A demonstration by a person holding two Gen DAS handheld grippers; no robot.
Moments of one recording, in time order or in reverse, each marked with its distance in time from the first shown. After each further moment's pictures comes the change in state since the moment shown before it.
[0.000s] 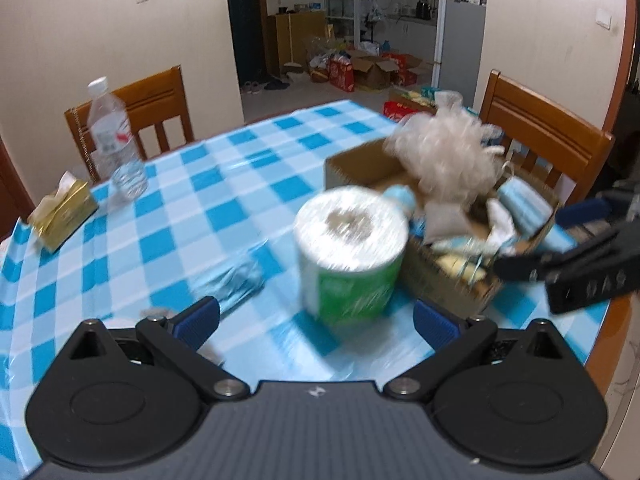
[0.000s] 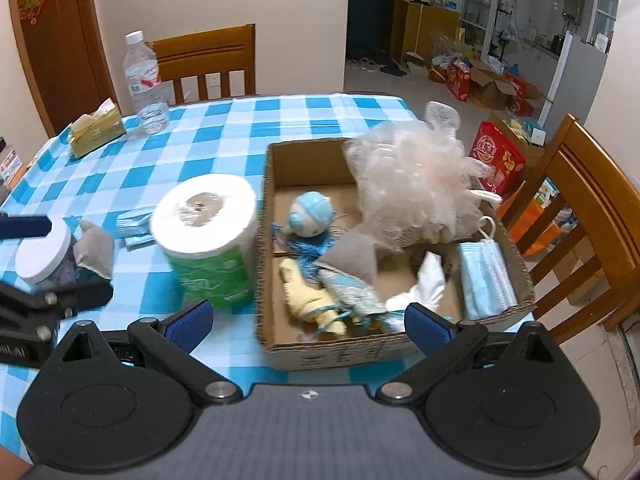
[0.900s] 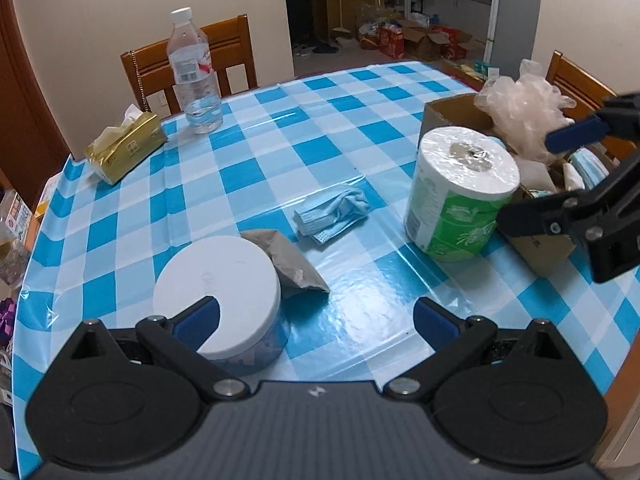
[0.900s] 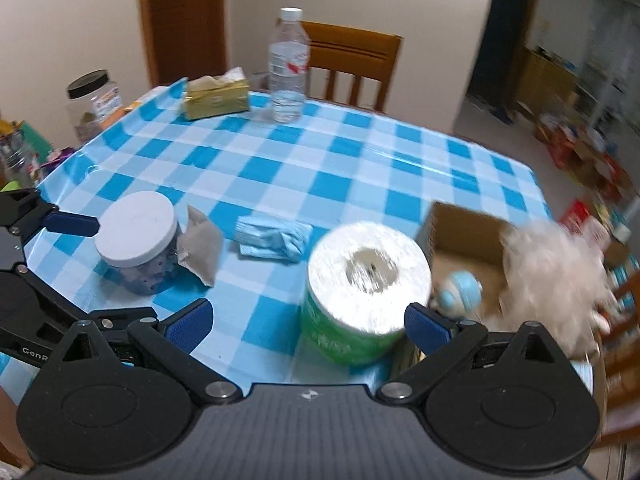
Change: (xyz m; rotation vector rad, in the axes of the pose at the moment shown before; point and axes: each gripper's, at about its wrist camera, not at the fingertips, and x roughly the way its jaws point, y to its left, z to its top) left arm -0.006 0.081 -0.051 -0.079 0.112 0.109; right arm 0.024 0.103 0.045 -0.334 0.003 0.209
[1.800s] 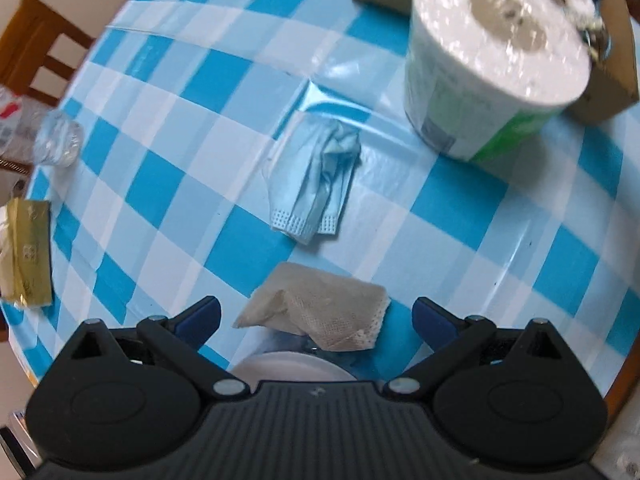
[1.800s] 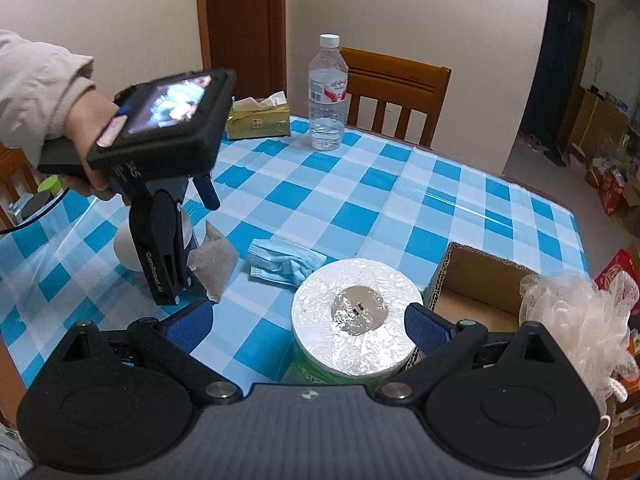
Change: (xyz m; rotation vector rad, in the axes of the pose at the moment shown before) left arm 0.131 -0.014 0.092 0.613 0.532 -0.098; right arm 0.005 -0.044 0.002 -0.085 -0.090 0.161
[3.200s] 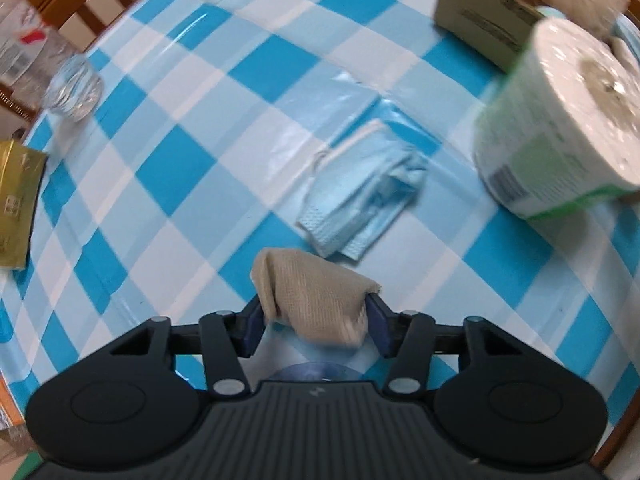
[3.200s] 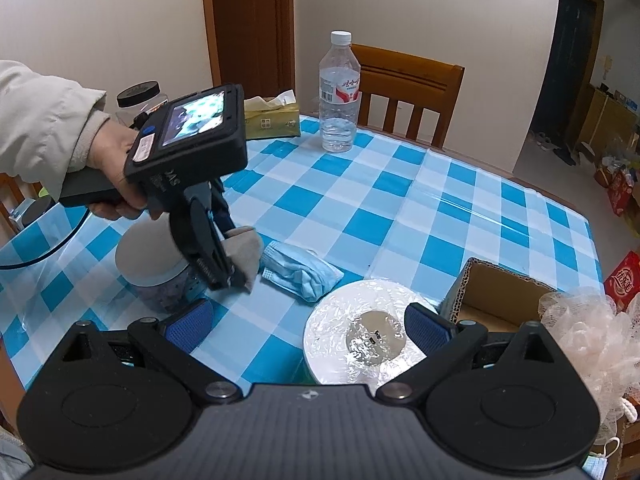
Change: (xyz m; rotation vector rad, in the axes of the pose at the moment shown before) left arm 0.026 0.042 0.001 -0.183 -0.056 -0.074; right arm 0.019 0.006 0.016 -0.017 0.015 0.027
